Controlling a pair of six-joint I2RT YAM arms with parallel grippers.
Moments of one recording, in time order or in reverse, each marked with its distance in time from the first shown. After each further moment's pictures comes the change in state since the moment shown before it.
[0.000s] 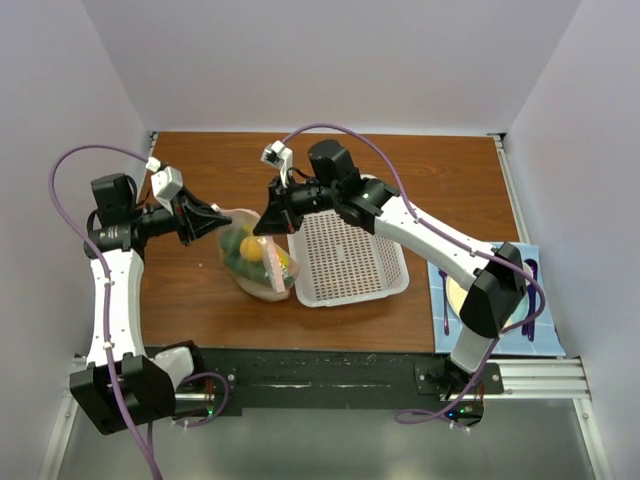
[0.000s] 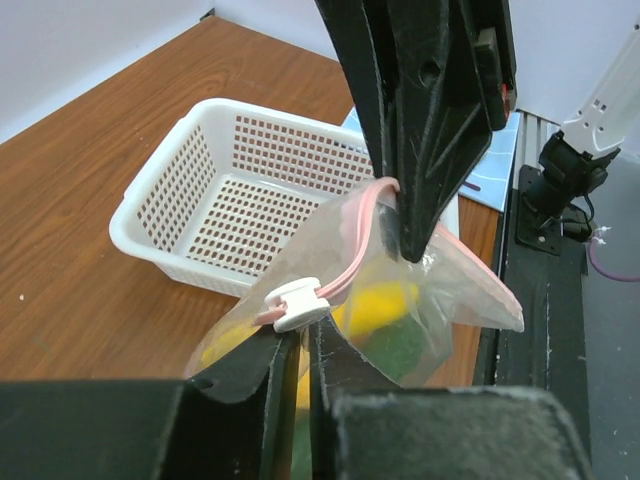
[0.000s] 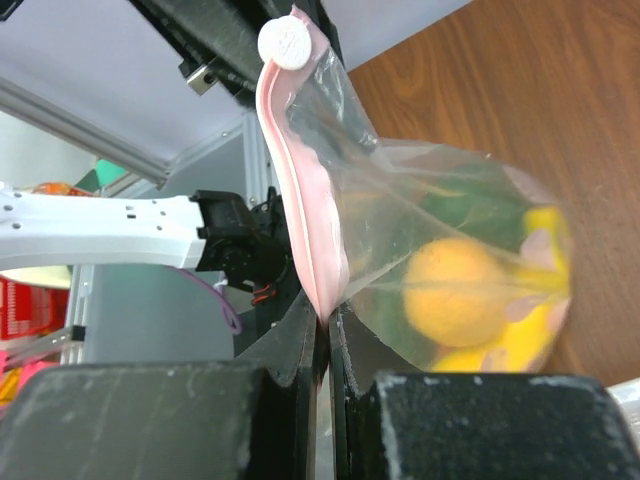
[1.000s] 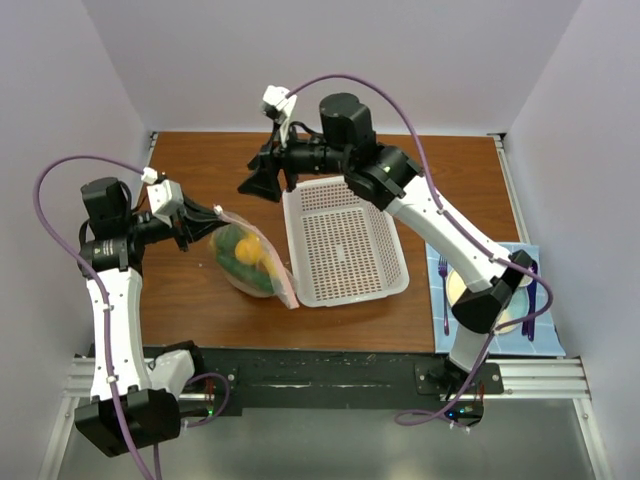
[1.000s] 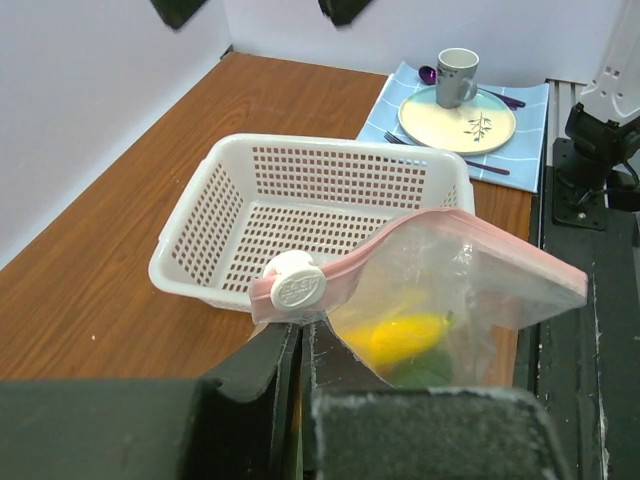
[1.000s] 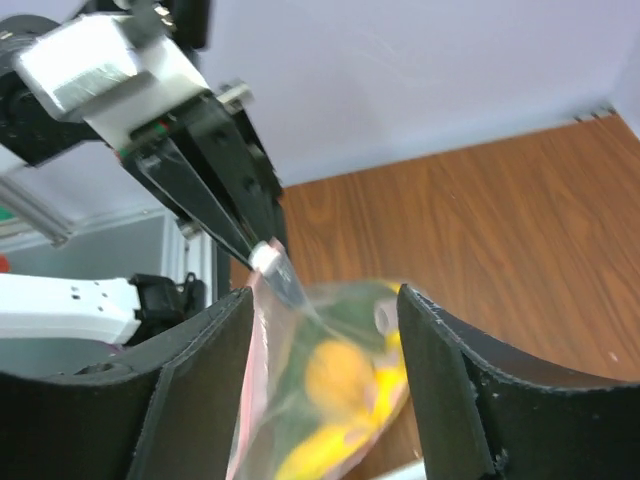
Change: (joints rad) left arm -0.006 -0.112 0.030 -0.019 -0.003 0.090; right arm 0.006 0.048 0.448 -0.190 0.154 -0.249
